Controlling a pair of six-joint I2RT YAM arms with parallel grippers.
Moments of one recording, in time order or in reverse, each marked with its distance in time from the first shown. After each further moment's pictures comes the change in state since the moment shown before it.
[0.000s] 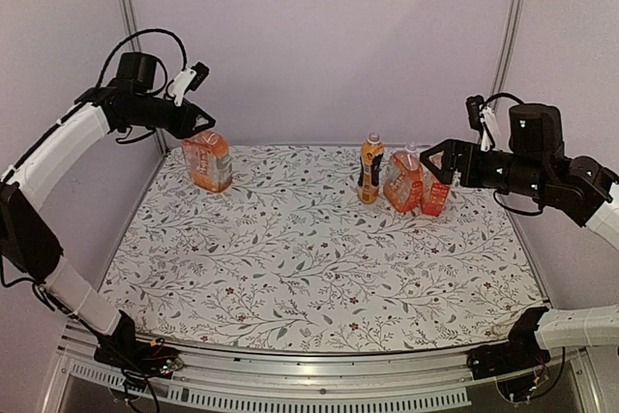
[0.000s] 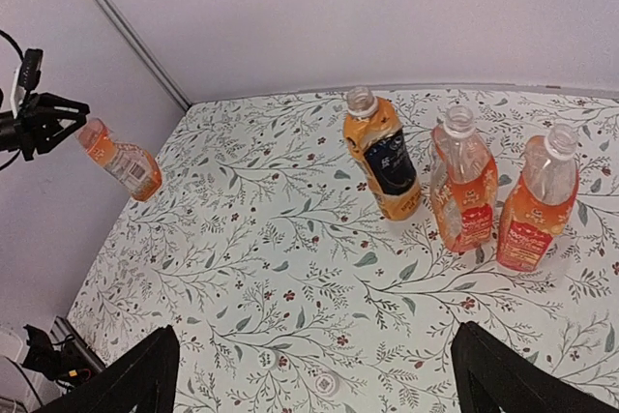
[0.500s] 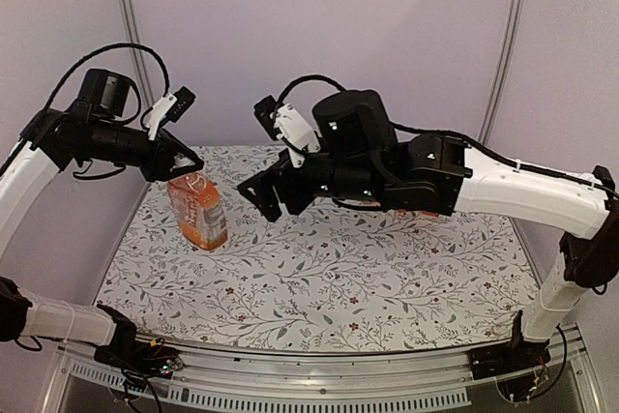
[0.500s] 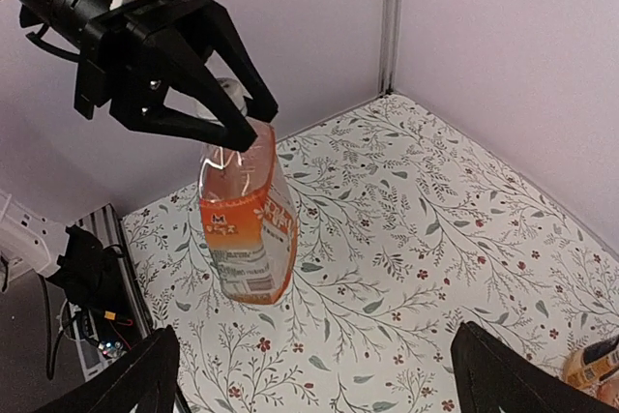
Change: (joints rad) left arm -0.158 -0.410 -0.130 -0.346 0.062 -0.058; right arm 0.608 0.723 0.600 0.177 0.178 -0.313
